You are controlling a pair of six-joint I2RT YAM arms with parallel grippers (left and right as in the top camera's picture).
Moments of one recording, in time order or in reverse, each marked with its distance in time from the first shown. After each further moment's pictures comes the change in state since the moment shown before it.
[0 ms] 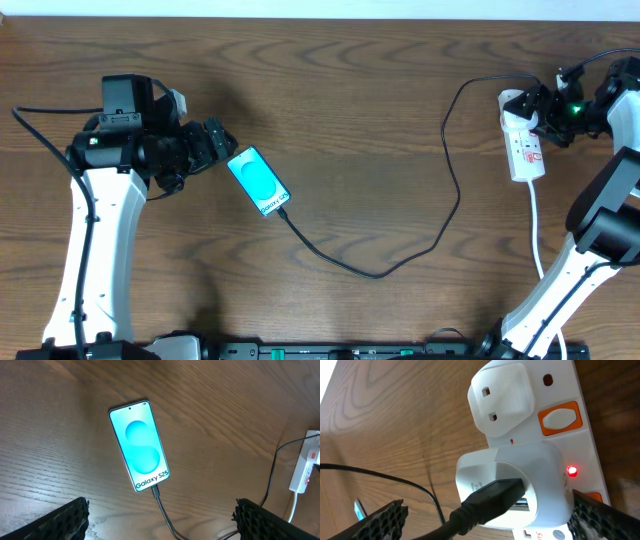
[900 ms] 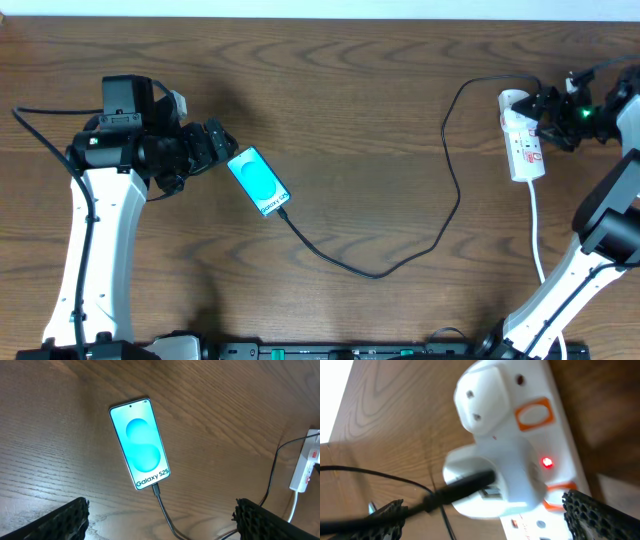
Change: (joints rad) left arm 0.000 0.000 0.000 -0.008 0.000 0.000; right arm -0.055 0.007 0.004 -0.018 -0.045 0.018
